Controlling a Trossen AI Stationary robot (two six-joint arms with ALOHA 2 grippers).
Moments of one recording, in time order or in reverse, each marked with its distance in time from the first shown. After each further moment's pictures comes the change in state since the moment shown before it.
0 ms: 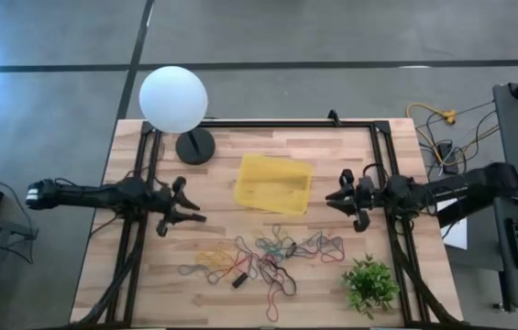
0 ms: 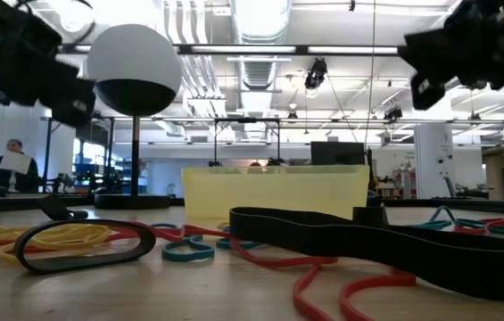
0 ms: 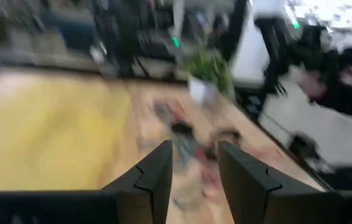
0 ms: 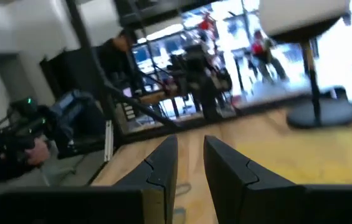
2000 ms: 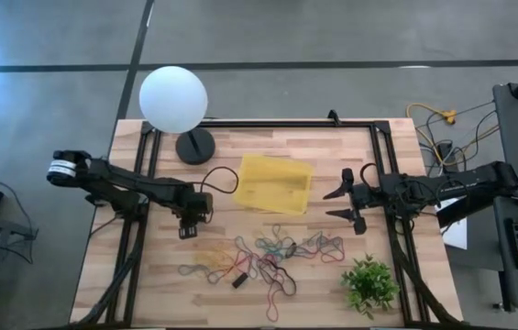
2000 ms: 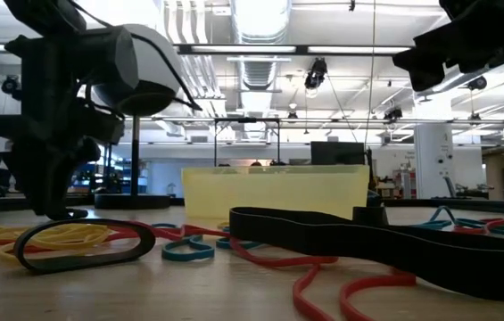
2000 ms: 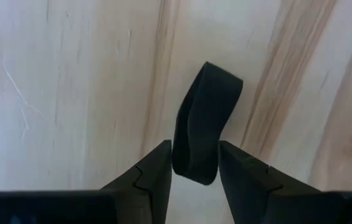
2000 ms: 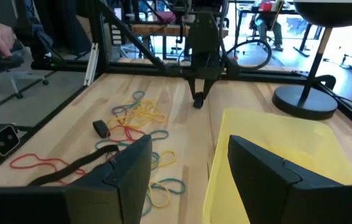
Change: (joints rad) left arm -0.032 1.073 0.616 -0.807 -0.223 -0.081; right arm 0.037 -0.114 0.217 -0.631 0.015 -0.230
